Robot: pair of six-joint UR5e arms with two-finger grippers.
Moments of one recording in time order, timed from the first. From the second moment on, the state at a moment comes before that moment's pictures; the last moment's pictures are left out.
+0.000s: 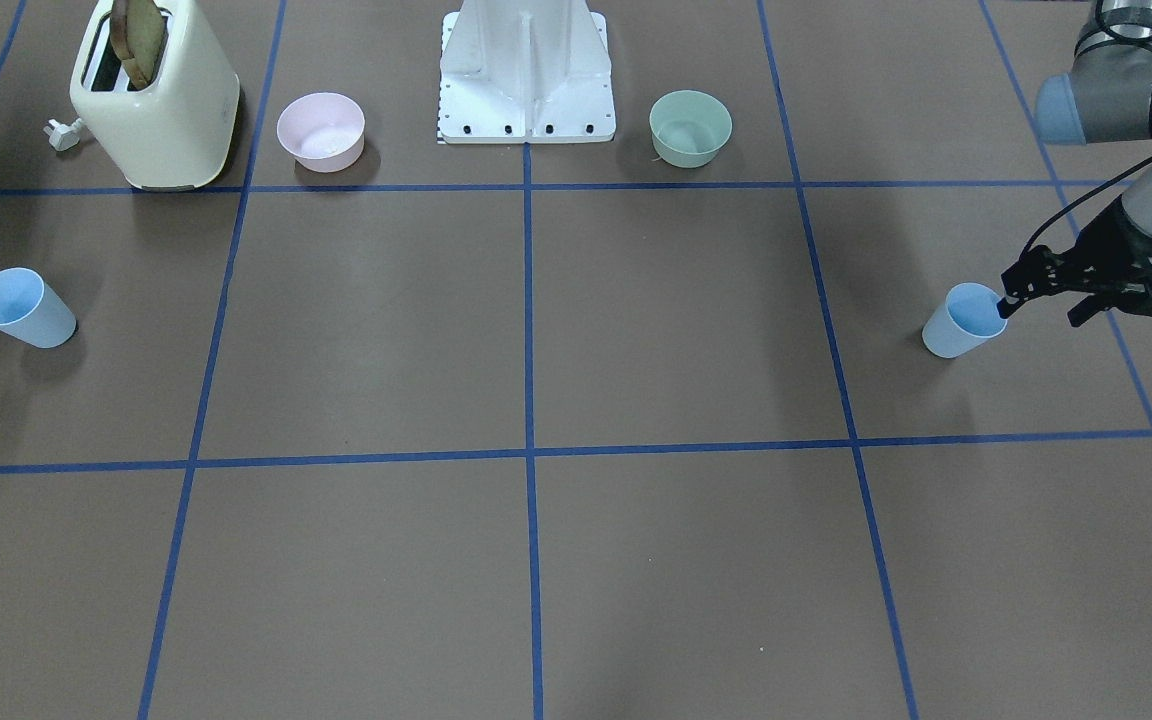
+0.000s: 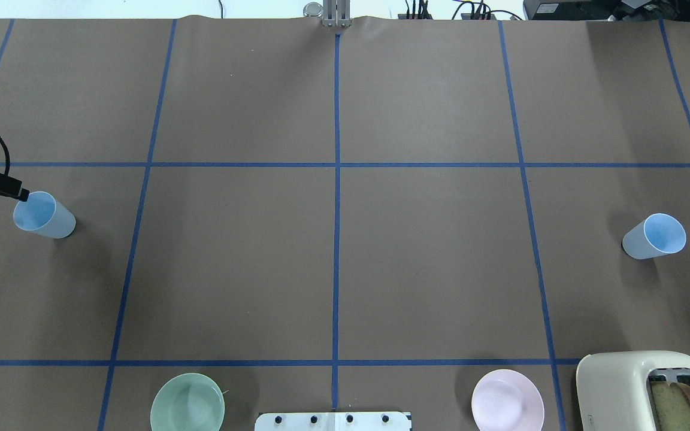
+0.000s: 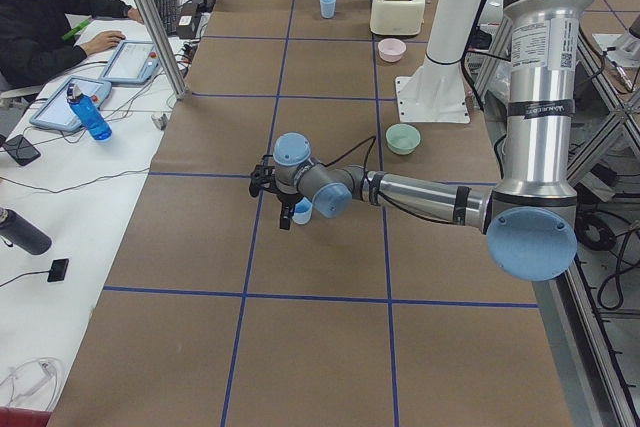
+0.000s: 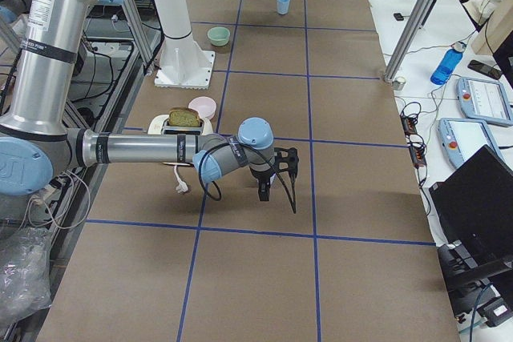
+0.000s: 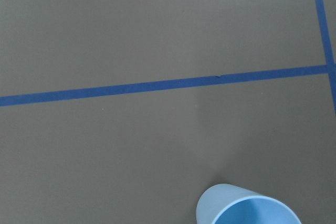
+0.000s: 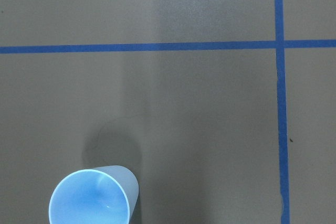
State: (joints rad) left arm -1.07 -1.54 -1.69 -2.11 -2.23 -0.66; right arm 1.30 -1.84 1.82 -1.09 2.34 0.51
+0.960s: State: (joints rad) left arm -1.02 -1.54 -1.68 -2.12 -2.21 -0.67; right arm 1.30 -1.85 1.82 -1.09 2.34 0.51
